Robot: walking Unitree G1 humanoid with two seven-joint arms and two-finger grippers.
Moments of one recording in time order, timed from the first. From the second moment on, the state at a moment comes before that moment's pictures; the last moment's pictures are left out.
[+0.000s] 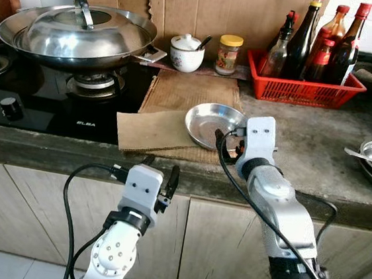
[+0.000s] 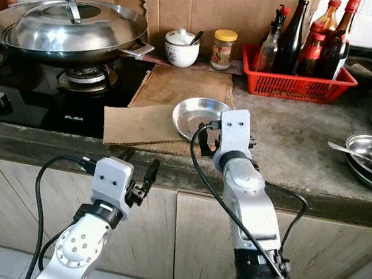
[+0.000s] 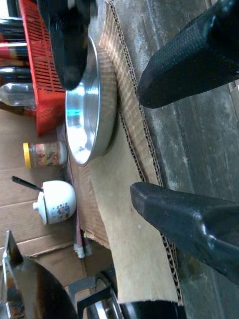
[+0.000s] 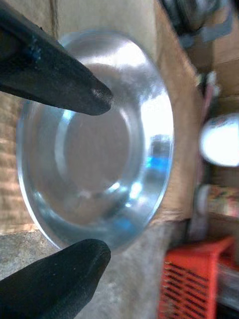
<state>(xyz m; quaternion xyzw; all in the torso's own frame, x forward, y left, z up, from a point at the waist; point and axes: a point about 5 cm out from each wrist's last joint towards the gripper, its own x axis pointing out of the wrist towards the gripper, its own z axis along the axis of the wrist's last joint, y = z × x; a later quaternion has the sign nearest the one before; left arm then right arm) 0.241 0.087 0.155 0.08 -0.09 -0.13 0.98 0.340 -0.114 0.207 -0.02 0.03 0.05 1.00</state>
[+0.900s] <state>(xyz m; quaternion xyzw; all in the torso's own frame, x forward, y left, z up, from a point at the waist) 0.239 0.087 0.153 0.08 -0.09 -0.13 0.99 0.377 -0.126 0.210 0.09 0.19 -0.03 0.98</state>
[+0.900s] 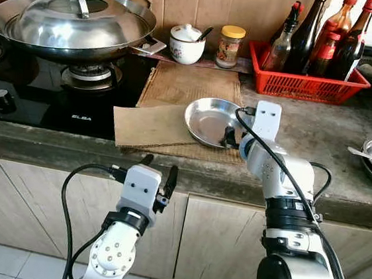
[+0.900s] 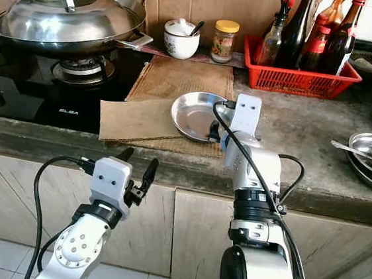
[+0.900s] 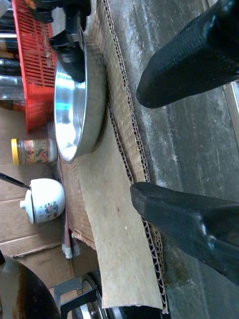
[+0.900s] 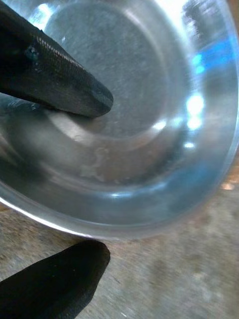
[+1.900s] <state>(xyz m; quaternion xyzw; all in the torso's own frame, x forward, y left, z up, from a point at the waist) 0.239 0.087 0.153 0.08 -0.09 -0.13 0.98 0.379 -0.124 0.227 0.22 0.17 -0.03 0.96</state>
